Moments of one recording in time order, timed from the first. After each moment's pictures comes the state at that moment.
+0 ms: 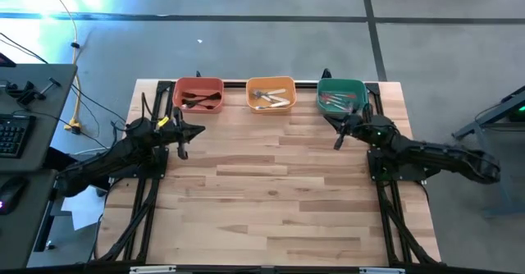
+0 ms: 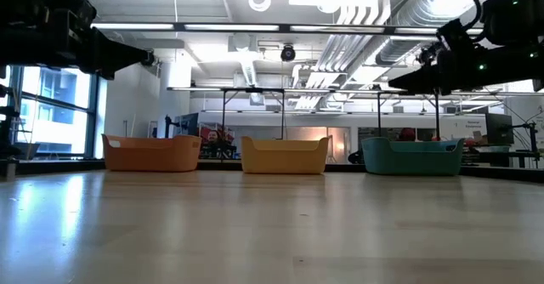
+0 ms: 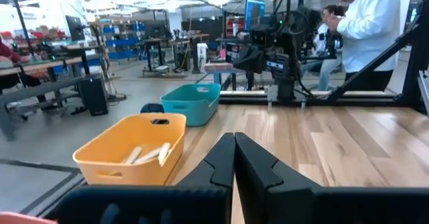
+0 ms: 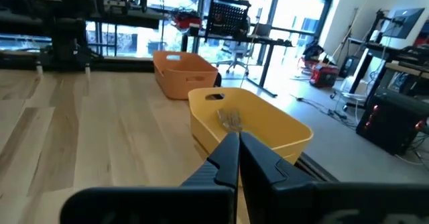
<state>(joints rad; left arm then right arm) 0.47 0.00 0.01 0.04 0.23 0.06 -0.48 0.62 0.01 0.59 -0.01 -0.18</state>
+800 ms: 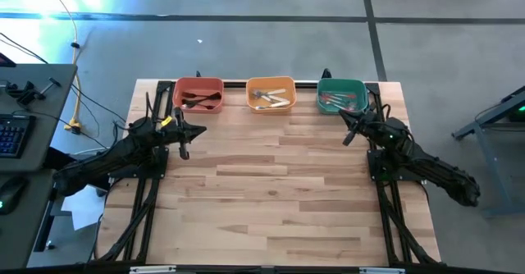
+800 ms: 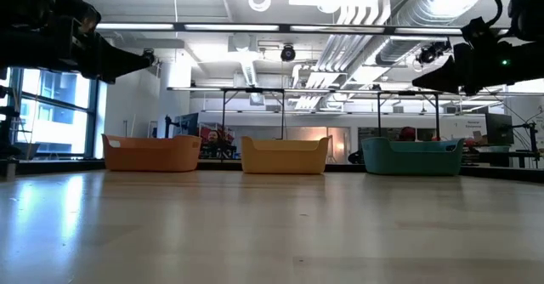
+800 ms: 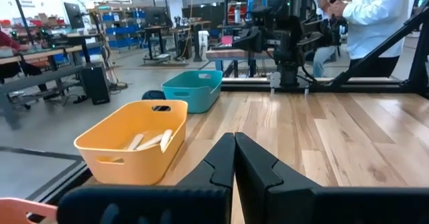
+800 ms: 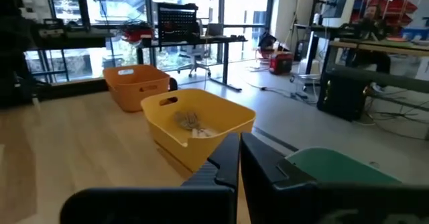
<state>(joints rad) 0.47 0.05 0.01 0.04 0.22 0.08 -0.57 0.04 0.01 0.03 0.09 -0.04</state>
